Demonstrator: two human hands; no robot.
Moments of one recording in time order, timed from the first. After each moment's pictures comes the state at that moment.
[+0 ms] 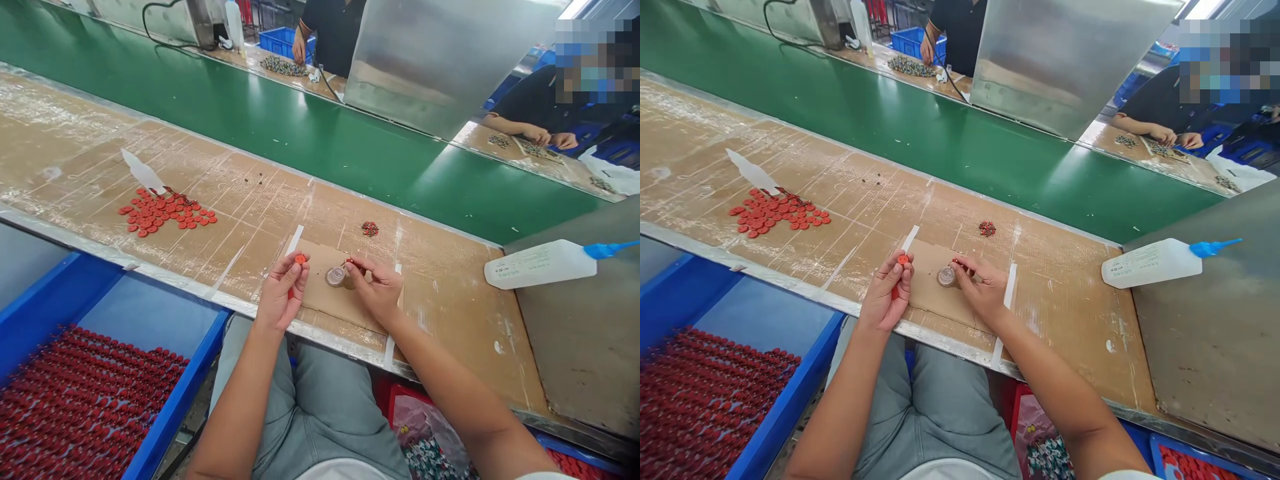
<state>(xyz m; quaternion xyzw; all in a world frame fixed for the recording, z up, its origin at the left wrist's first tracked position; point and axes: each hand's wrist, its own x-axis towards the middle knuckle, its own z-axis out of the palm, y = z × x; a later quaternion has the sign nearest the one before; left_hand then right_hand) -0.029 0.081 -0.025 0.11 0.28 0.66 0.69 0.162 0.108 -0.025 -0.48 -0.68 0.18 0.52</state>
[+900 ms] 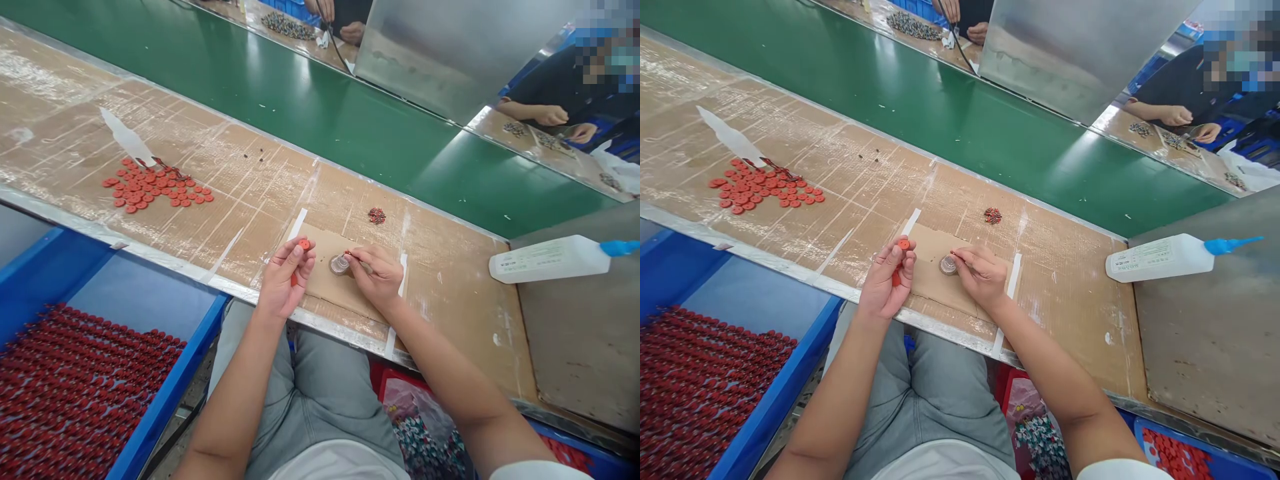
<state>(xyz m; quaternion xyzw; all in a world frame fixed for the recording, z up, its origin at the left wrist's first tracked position) -0.029 0.081 -0.021 0.10 0.28 0.66 0.69 0.161 0.113 -0.034 -0.43 -0.75 0.13 0.49</state>
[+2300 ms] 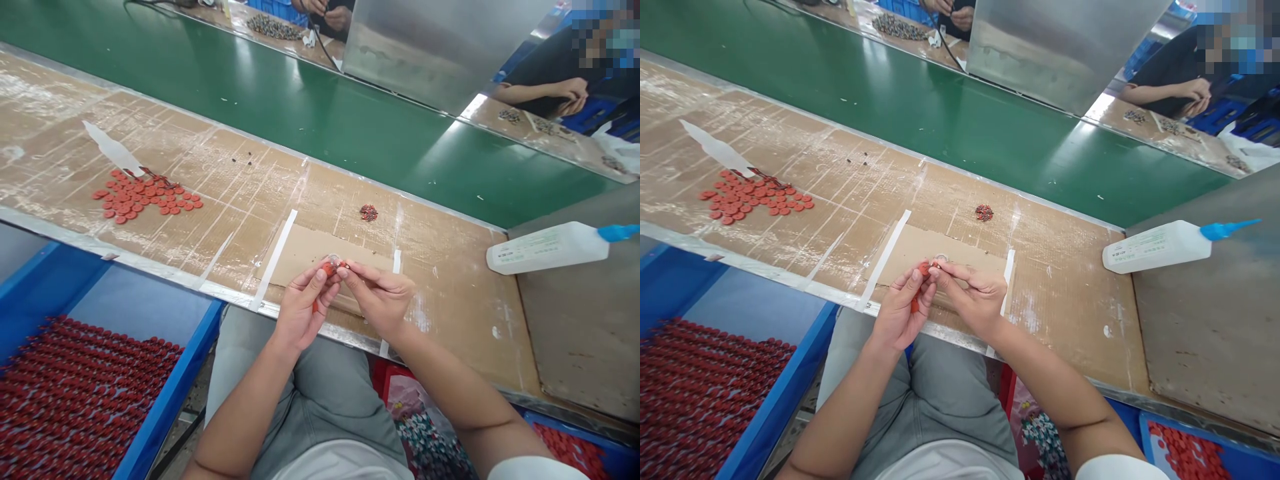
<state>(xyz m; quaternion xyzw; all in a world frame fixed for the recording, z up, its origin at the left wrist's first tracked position) 0.020 0.047 -0.009 0.07 0.30 0.60 0.74 0.142 0.066 0.003 -0.44 -0.59 0.31 0.60</state>
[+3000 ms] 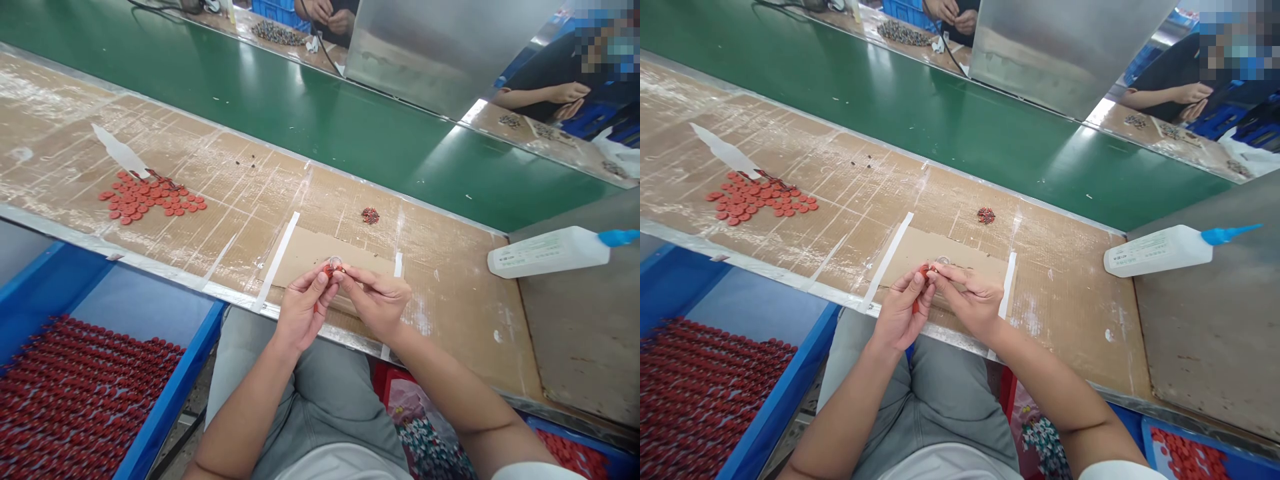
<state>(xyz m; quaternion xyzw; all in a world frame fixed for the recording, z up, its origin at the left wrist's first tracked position) 0.019 0.048 -0.007 0.05 0.30 0.62 0.73 0.138 0.068 0.000 -0.41 -0.63 0.29 0.59</state>
